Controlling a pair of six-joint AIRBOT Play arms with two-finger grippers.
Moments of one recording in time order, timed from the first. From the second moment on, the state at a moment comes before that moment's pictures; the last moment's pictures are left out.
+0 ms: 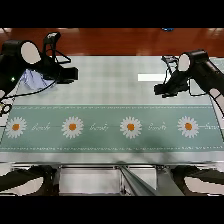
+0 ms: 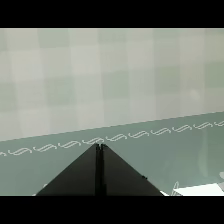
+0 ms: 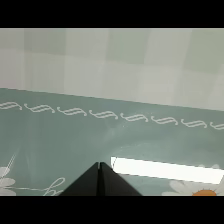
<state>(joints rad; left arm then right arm) -0.28 -1.35 1.40 1.46 -1.21 -1.75 0.22 -1.45 1.35 -1.63 1.39 1.72</state>
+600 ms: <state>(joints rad) -0.27 -1.35 1.40 1.46 -1.06 -1.74 0.22 -1.45 1.35 -1.63 1.22 1.72</state>
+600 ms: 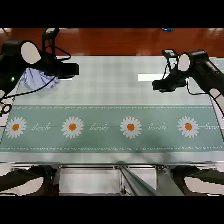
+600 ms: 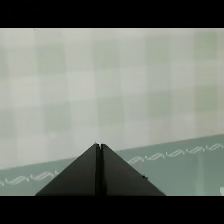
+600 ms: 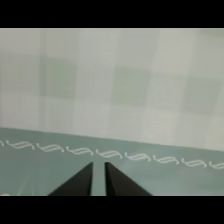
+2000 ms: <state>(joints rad) 0.25 -1.94 1.79 1.57 -1.01 -1.59 0.32 -1.43 1.34 -1.60 1.14 1.74</state>
